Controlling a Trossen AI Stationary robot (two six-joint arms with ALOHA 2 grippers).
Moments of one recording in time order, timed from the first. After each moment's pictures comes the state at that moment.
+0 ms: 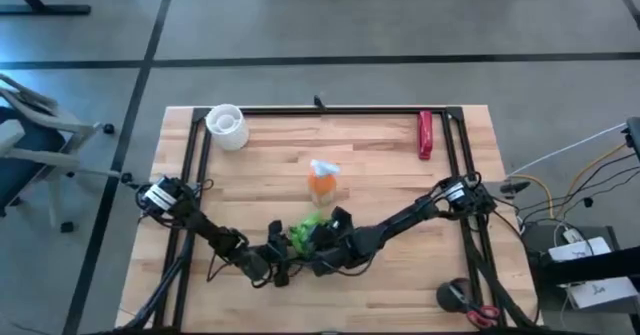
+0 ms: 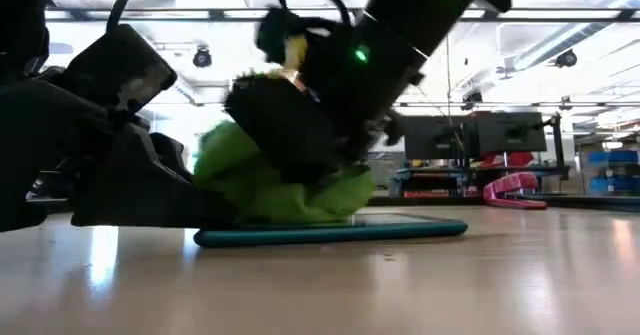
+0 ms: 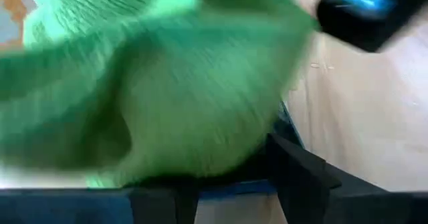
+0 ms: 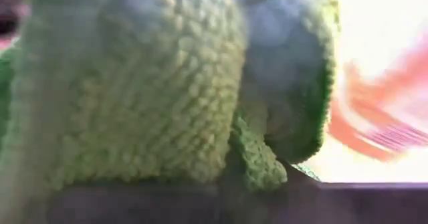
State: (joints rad) left arm -0.63 1.96 0.56 0.80 -0.72 -0.43; right arm 0.38 2.19 1.53 -0.35 0.63 0.62
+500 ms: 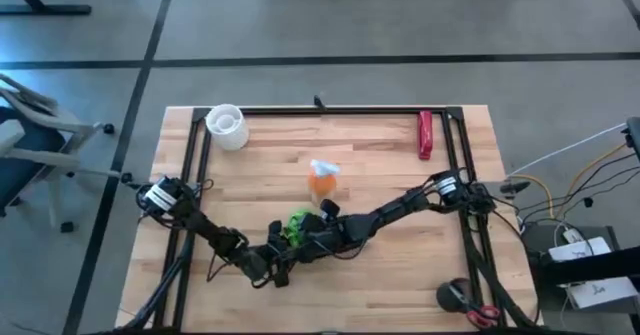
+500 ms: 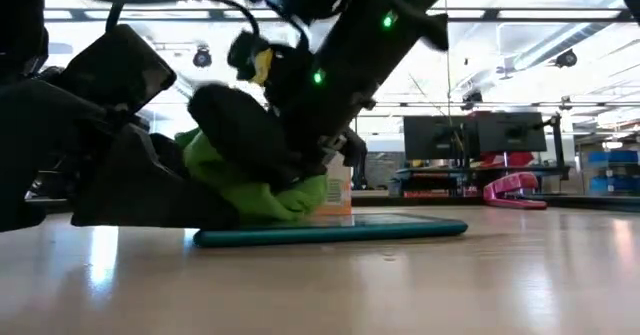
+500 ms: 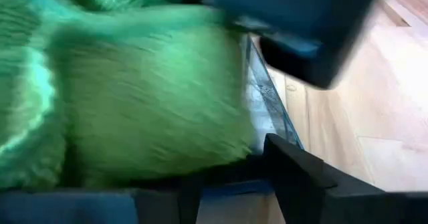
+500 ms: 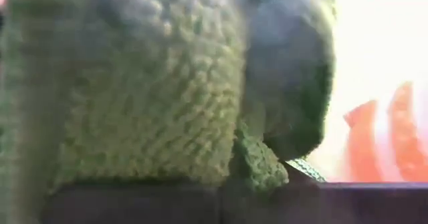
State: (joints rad) left arm -0.63 1.96 0.56 0.81 -0.72 -0.43; right arm 0.27 2.23 1.53 -0.29 0.55 0.60
